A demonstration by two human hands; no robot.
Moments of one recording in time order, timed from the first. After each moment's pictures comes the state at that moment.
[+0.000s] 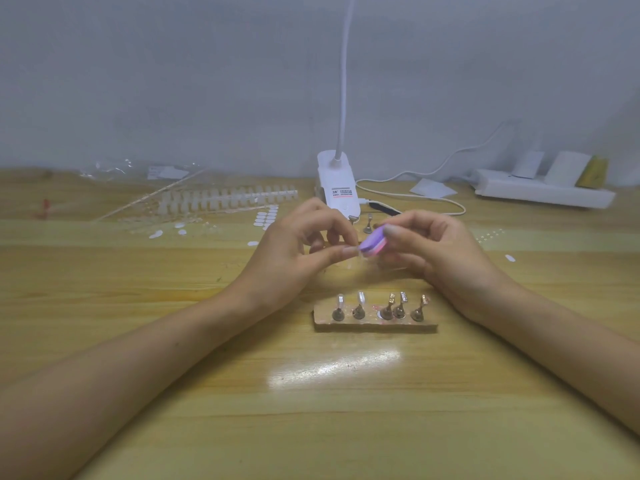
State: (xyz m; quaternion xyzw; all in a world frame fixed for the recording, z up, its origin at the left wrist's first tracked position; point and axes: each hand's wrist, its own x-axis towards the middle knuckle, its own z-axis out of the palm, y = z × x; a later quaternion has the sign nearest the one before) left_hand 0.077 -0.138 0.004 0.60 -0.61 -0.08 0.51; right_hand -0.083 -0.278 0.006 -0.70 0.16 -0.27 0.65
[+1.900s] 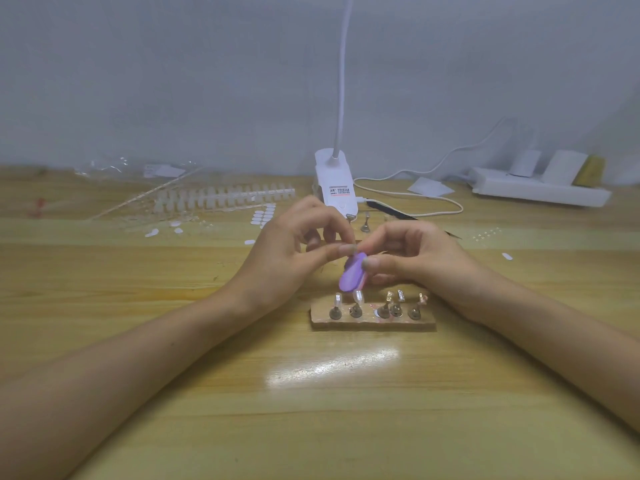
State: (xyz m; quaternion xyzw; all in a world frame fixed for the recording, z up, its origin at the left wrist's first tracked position) left_hand 0.072 -0.137 0.006 0.60 -0.61 -0.07 0.51; right_hand -0.083 -0.277 0.007 -0.74 0.12 -0.18 0.64
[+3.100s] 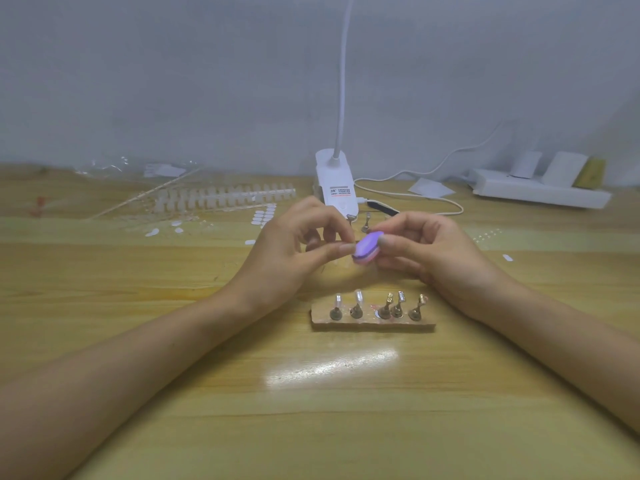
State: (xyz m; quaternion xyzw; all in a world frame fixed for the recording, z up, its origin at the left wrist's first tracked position) left_hand 0.073 -0.137 0.004 0.59 -0.61 -0.08 0.52; right_hand -0.083 -0.281 0.007 -0.69 0.15 -0.24 0.67
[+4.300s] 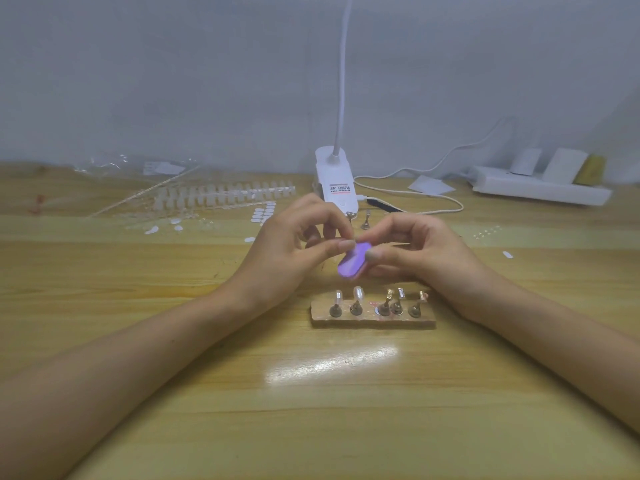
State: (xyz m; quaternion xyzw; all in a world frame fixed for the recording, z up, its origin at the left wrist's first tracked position) left_hand 0.073 -0.138 0.005 0.60 -0.61 -0.07 0.51; right_hand -0.084 -0.274 0.007 -0.74 0.13 -0.21 0.63
